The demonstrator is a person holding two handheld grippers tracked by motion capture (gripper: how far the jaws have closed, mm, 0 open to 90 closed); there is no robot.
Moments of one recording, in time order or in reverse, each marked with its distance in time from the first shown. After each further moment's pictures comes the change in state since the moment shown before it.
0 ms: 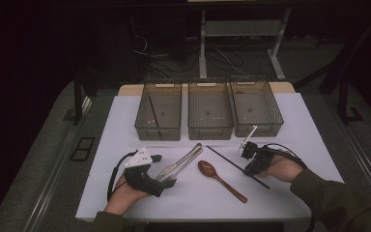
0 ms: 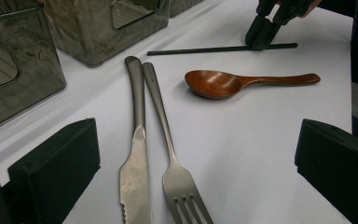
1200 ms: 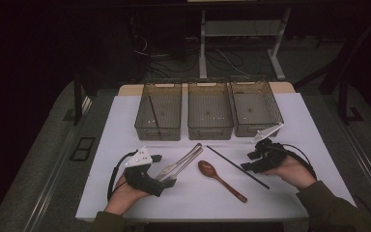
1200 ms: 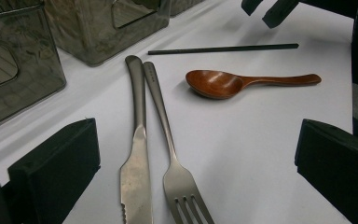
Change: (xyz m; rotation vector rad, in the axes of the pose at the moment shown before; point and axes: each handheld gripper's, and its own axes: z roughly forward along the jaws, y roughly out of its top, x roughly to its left) left arm 0.000 0.000 0.001 -0.004 0.000 -0.007; right arm -0.004 -0.026 -0.026 -0.350 0.031 0.091
